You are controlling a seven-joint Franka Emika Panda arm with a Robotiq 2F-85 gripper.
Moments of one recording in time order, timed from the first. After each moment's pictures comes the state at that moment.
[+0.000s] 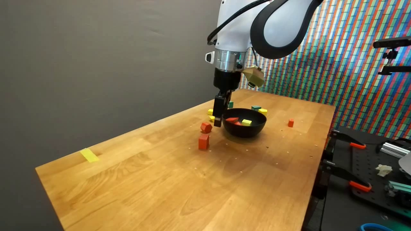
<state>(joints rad) 0.23 0.34 0.14 -2.27 -0.22 2.69 0.12</state>
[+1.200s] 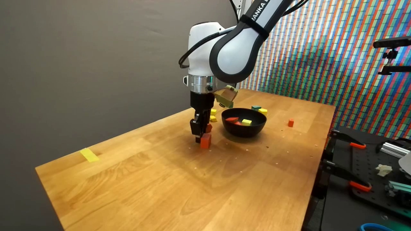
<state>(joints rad) 0.26 0.64 0.13 -1.95 -0.17 2.61 0.09</state>
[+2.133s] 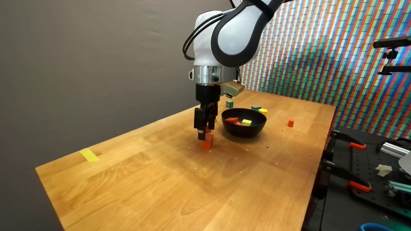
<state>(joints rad) 0.20 0.56 0.19 -2.01 -0.02 2.54 0.01</state>
